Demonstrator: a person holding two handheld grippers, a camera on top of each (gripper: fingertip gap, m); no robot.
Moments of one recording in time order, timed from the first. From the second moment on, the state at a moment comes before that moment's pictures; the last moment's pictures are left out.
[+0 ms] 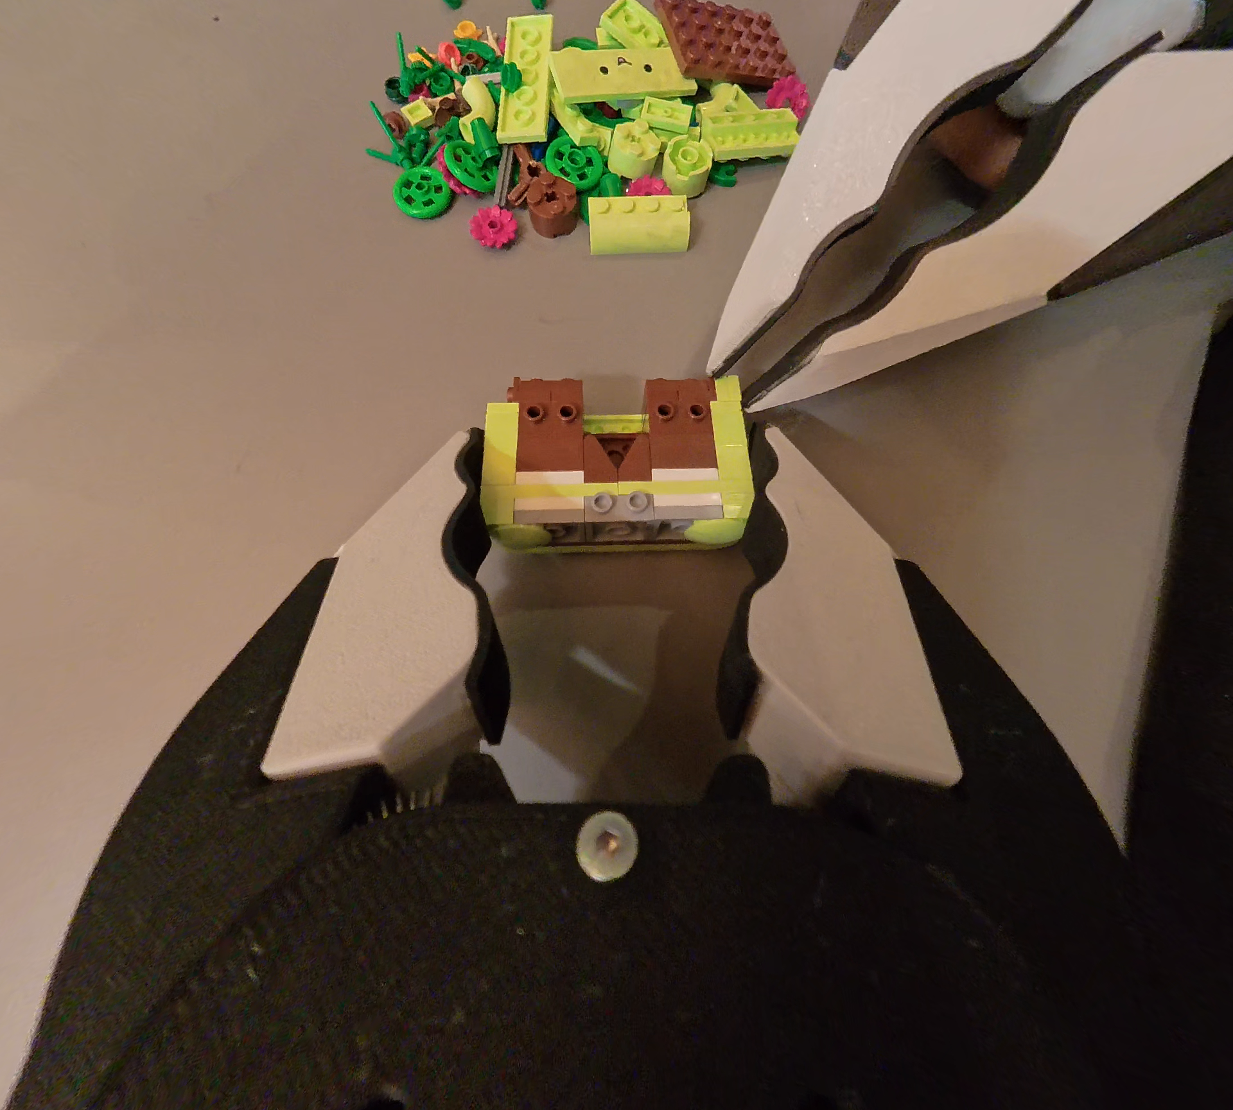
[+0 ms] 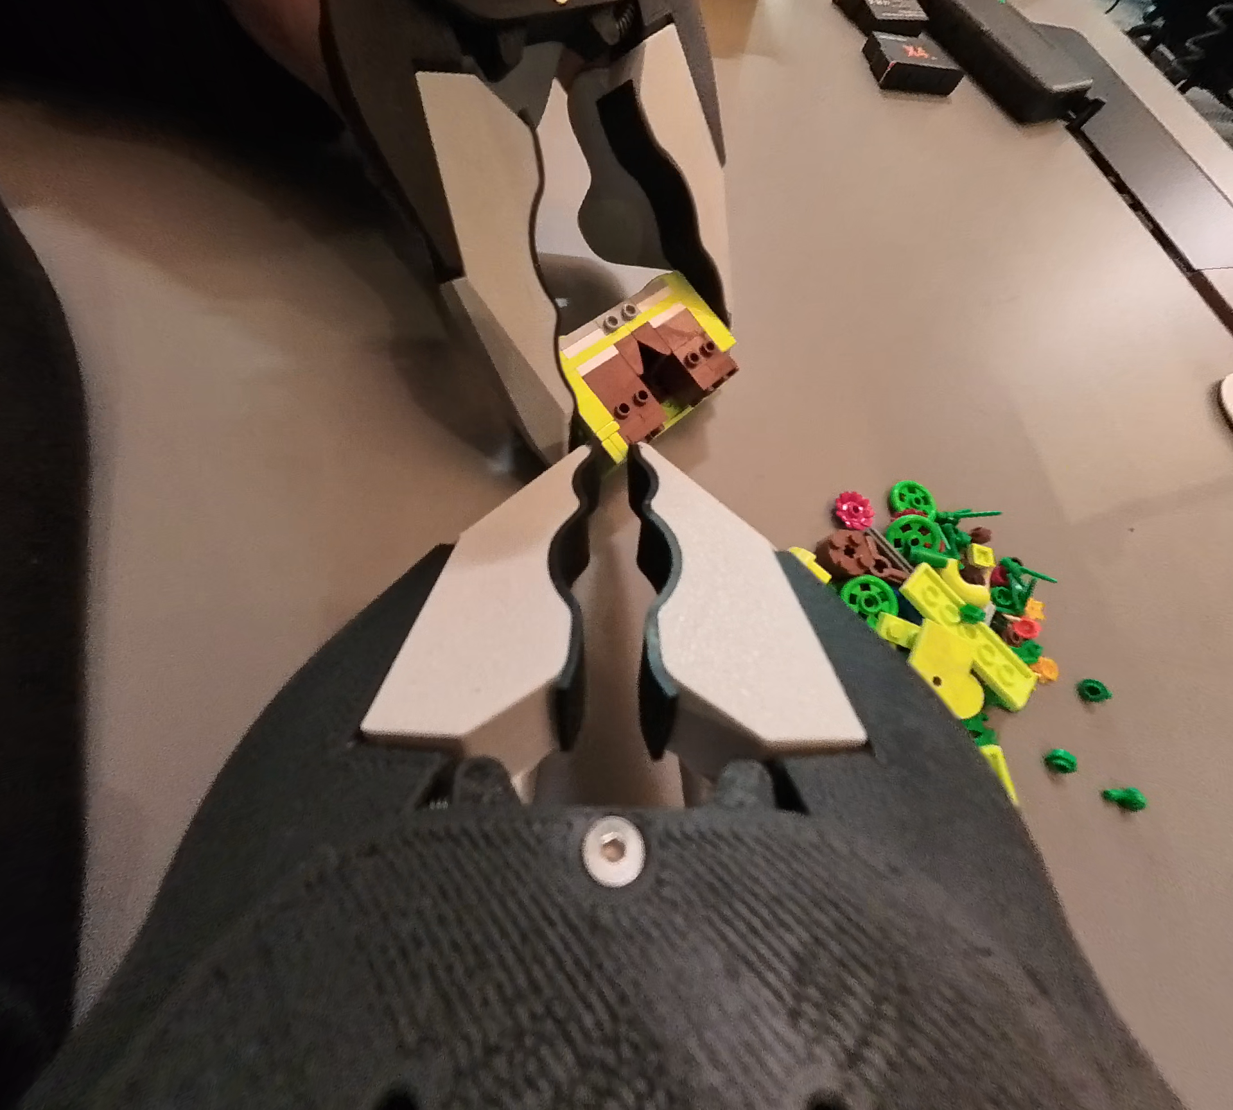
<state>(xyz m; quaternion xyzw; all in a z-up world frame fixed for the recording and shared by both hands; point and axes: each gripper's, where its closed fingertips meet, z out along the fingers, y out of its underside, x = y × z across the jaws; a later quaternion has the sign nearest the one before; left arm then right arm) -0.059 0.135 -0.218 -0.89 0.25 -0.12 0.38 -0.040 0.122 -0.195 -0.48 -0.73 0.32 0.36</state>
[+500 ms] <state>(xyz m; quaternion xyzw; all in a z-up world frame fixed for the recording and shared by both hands) -0.059 0.134 -0.219 -0.88 0.25 -0.13 0.37 -0.030 0.116 -0.197 -0.48 -0.74 0.35 0.31</state>
